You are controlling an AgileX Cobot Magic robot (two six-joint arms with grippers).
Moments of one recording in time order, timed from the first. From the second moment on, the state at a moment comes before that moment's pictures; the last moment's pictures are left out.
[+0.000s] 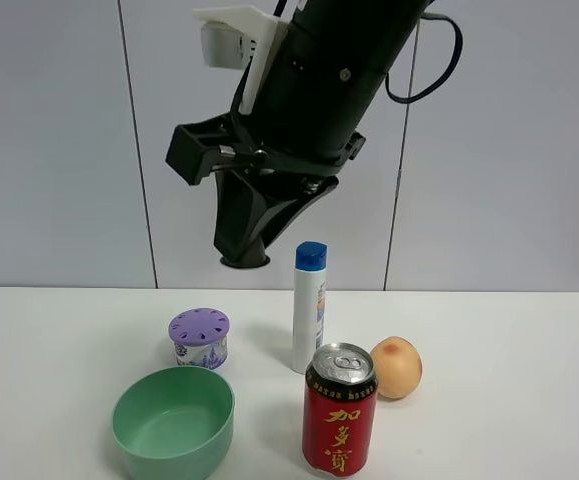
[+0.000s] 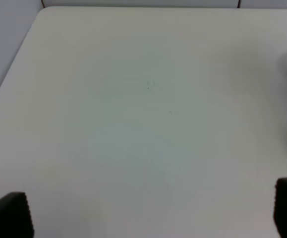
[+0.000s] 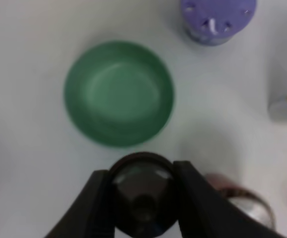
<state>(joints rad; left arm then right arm) 0.06 0.00 -0.49 0.06 1.07 -0.11 0.83 1.69 -1.46 0.11 1.00 -0.12</state>
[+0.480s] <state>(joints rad) 0.06 0.00 -0.49 0.06 1.07 -0.11 0.85 1.69 -1.46 0.01 1.17 -0.02</state>
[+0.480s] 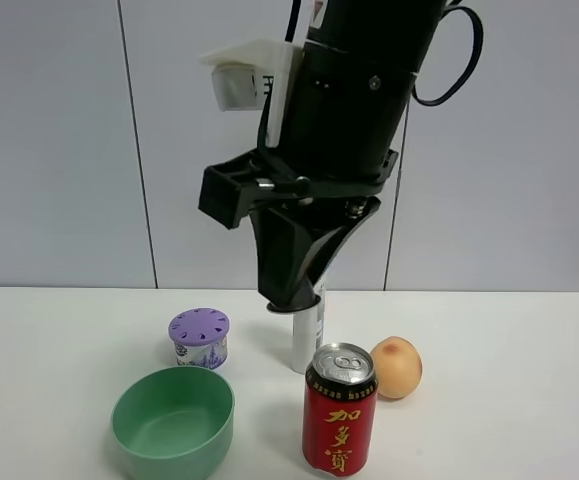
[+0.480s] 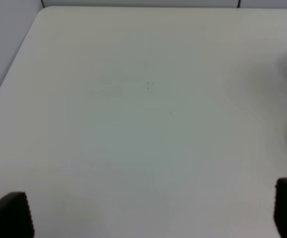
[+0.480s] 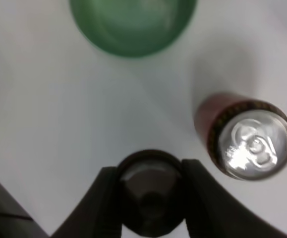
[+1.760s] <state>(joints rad) 0.06 0.00 -0.49 0.06 1.07 -0.11 0.86 2.20 -1.75 0.16 0.77 -0.19</state>
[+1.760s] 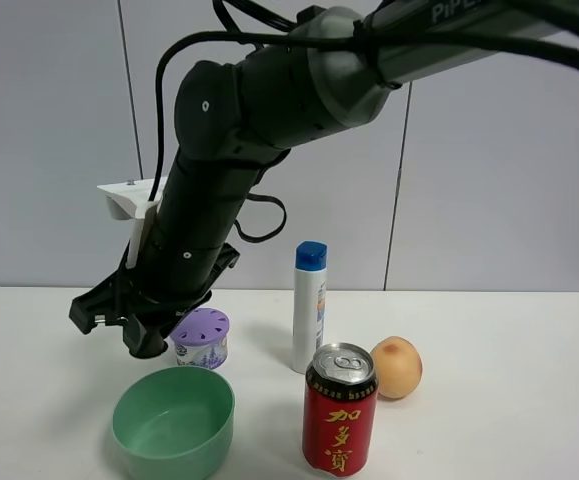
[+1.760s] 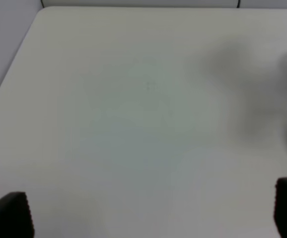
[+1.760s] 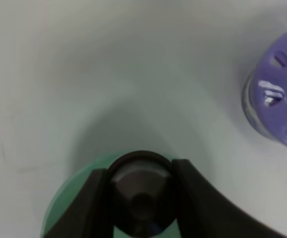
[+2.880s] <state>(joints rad) 0.06 0.00 -0.49 0.06 1.07 -0.11 0.89 2.44 -2.07 0.16 0.73 -0.19</state>
